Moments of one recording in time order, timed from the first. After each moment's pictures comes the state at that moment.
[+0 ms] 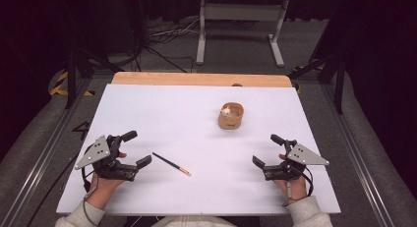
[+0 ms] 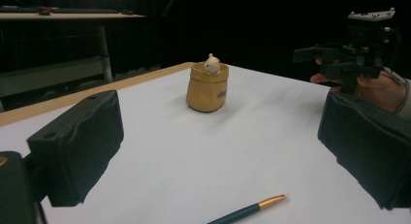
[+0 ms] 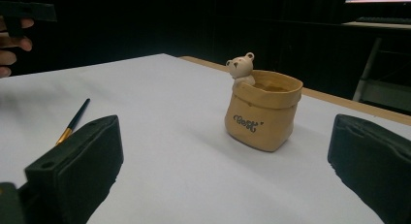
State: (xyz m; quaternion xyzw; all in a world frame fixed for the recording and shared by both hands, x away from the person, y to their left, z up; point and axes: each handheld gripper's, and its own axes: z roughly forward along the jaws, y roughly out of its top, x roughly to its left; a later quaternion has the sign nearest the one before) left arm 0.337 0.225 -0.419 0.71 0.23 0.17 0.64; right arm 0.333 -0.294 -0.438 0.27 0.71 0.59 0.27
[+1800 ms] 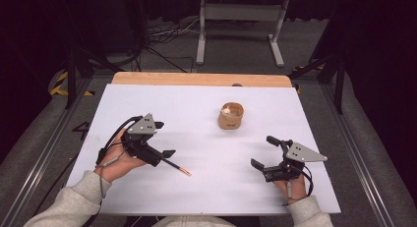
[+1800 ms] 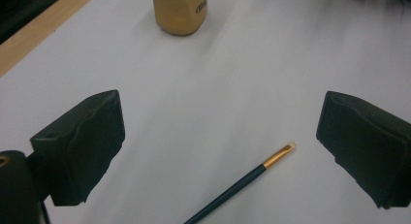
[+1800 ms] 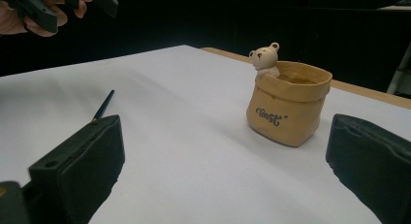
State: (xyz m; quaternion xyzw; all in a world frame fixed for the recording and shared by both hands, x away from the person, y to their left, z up) left arm 0.385 0.153 -0.360 0.89 0.17 0.12 0.40; right arm 0.337 -0.293 -0.437 0.26 0.73 0.59 0.22
